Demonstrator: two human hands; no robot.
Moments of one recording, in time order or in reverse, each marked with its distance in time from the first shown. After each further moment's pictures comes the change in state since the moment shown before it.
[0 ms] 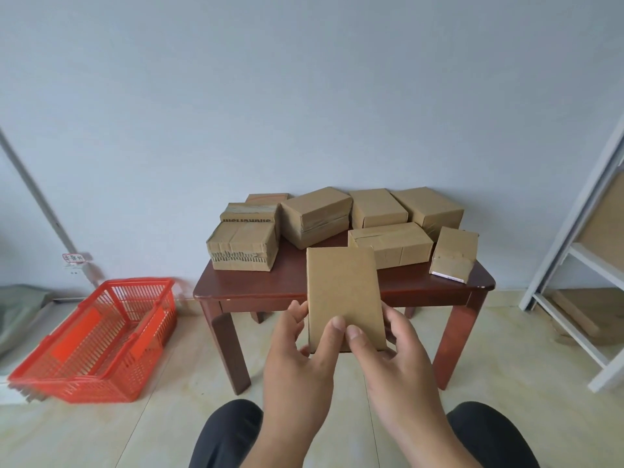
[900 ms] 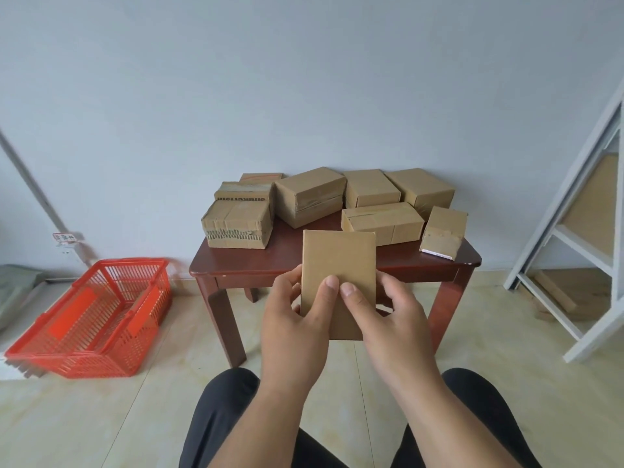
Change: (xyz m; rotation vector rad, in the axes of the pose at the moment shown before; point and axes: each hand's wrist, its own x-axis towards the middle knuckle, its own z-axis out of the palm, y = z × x) left_hand -0.007 0.018 -0.003 -0.052 -0.002 0.002; right_hand -0.009 -0.026 -0.006 -0.089 0.027 -0.049
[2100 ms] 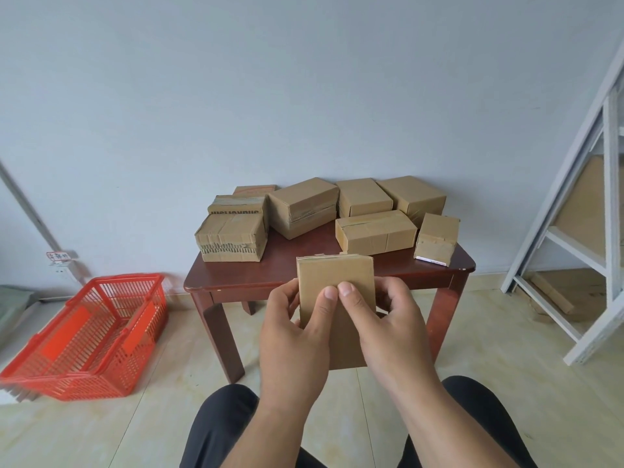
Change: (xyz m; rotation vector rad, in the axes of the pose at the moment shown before) left_hand -0.005 0.009 0.008 -0.022 0.005 0.006; right_hand 0.003 -0.016 -0.005 0.054 0.045 0.045
